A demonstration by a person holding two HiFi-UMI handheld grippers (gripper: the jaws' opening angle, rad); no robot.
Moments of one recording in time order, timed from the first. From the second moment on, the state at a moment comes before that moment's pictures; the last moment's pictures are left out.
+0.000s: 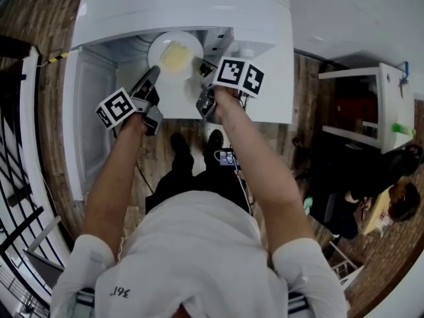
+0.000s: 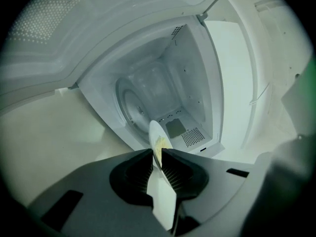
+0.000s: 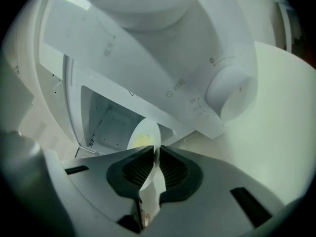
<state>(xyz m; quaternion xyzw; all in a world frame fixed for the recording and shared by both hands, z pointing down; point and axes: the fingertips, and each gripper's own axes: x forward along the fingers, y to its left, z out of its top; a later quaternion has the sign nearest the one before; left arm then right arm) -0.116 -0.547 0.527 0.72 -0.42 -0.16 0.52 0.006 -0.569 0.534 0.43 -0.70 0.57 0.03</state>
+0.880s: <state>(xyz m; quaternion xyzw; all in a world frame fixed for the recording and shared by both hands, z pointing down) -0.087 -0.482 0.476 0.74 -0.41 -0.12 0.51 0.044 -0.507 0.483 0.42 -0.70 0.58 0.01</state>
